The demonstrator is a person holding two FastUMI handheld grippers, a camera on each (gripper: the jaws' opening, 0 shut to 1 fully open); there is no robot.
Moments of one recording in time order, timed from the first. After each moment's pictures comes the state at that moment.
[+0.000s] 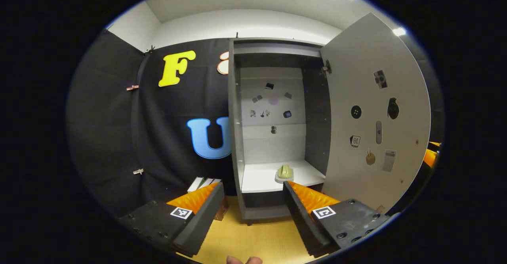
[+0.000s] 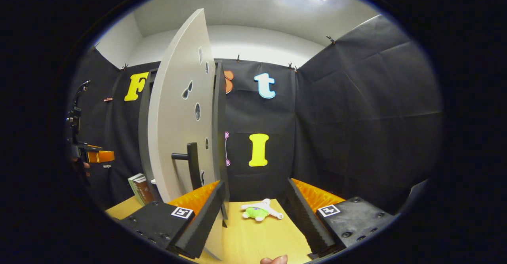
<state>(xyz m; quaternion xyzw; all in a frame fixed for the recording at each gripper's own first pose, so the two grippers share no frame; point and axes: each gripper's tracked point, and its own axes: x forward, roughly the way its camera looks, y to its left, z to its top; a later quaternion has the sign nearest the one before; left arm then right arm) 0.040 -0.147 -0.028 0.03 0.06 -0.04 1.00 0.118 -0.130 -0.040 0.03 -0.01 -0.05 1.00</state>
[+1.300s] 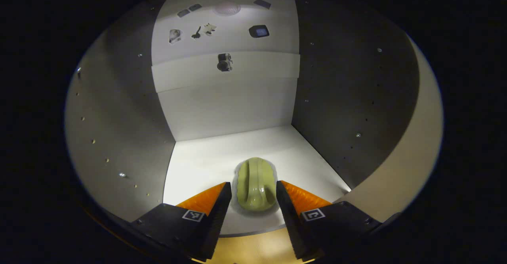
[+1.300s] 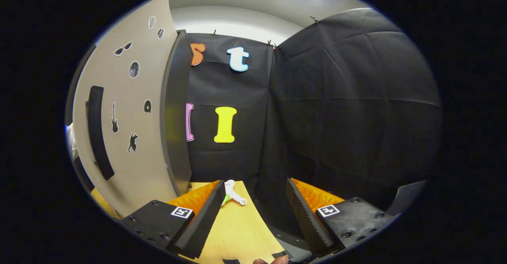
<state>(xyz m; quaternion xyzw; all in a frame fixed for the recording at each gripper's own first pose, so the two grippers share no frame) 0.371 -0.282 -0.177 0.04 0.30 -0.16 0.94 0.145 -0.264 -0.128 0.01 0.08 -0.13 0.99</state>
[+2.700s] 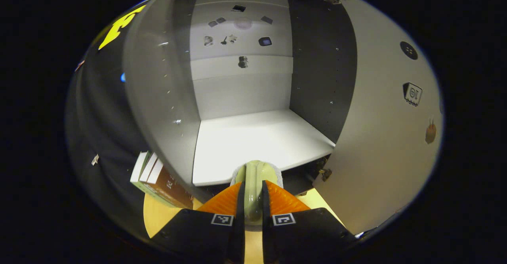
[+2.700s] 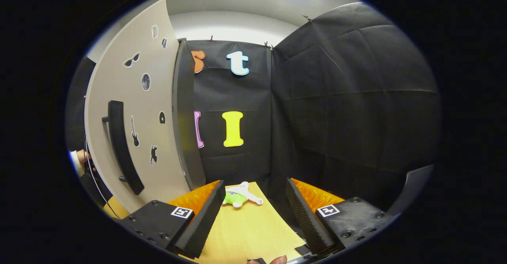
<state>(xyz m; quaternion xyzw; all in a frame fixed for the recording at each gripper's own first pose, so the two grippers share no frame) 0.201 -0.195 -0.182 0.03 0.27 -0.15 0.95 0.135 -0.197 -0.112 0.06 0.06 -0.11 0.99</state>
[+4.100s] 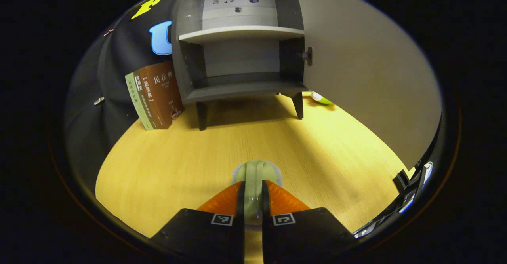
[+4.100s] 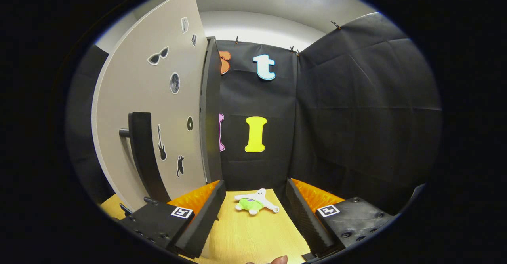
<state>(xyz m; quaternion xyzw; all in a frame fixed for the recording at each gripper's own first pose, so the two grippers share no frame) 0.001 -0.253 -0.495 0.03 0.32 -0.10 0.94 0.172 -0.144 -0.084 0.03 0.05 -0.04 1.00</state>
